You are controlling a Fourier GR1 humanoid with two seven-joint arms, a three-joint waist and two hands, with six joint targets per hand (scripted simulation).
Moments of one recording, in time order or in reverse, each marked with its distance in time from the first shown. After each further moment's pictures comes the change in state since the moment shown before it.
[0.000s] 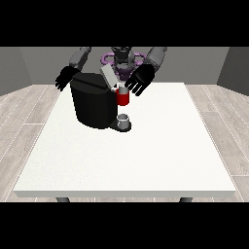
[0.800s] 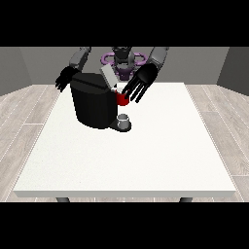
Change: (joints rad) left arm 0.015 0.013 -0.052 0.006 -0.066 -0.045 -0.042; right arm 0.000 0.002 -0.010 0.027 0.001 -0.013 -0.013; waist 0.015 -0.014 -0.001
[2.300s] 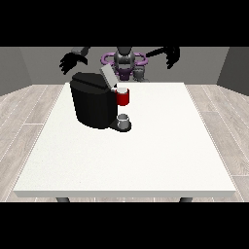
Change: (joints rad) left arm 0.401 -0.305 0.271 -0.078 0.386 -0.050 -0.046; right arm 0.238 -0.058 -0.053 0.047 -0.027 0.043 -0.017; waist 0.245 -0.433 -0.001
